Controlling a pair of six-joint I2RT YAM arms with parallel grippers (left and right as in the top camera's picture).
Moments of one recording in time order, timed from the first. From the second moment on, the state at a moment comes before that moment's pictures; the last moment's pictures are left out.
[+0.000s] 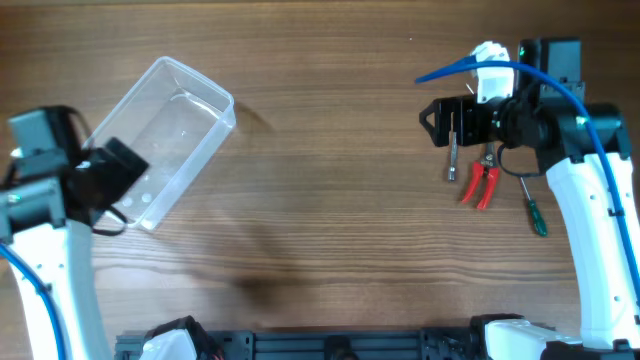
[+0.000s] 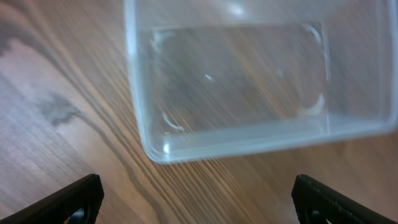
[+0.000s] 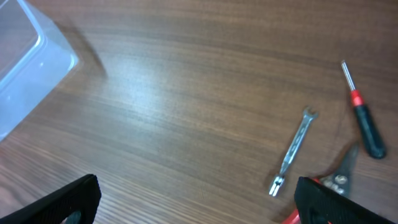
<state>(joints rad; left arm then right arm) 0.35 1.22 1.27 -1.20 -0.08 -0.56 0.06 1.42 1.45 -1.02 -0.31 -0.06</state>
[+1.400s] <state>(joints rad) 0.58 1.81 1.28 -0.98 0.05 -0.49 0.06 1.50 1.47 -1.06 -0.30 -0.04</state>
